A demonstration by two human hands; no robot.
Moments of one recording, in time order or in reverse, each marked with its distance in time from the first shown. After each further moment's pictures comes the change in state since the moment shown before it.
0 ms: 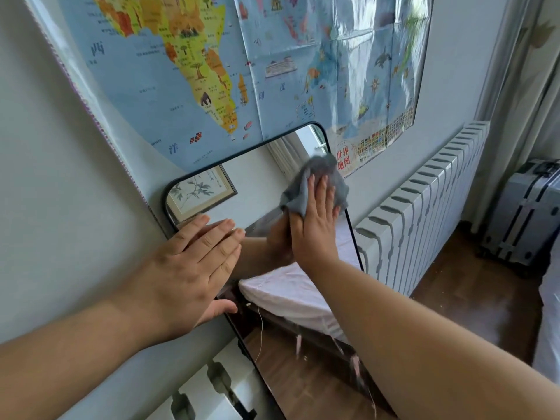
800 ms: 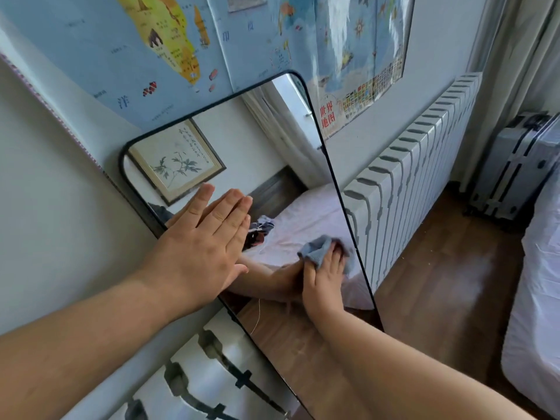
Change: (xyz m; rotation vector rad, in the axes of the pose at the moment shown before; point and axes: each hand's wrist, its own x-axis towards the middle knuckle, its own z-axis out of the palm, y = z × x) left_hand 0.031 0.051 0.013 0.006 -0.193 -0.009; right_hand -0.147 0.101 0.029 0.034 -0.161 0.570
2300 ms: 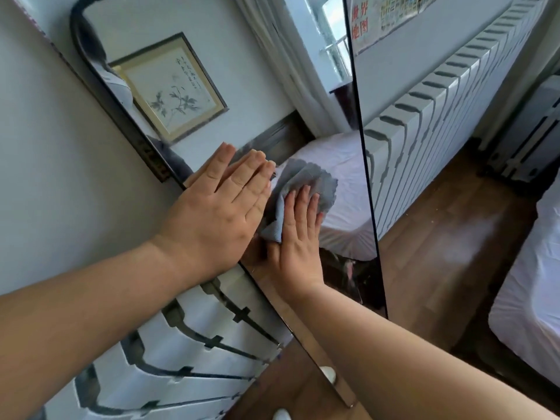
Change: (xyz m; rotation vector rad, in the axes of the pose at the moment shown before) left_hand -0.011 0.058 0.010 -0.160 0.041 0.022; right_hand -0.065 -0.004 0.038 -0.128 -0.003 -0.563
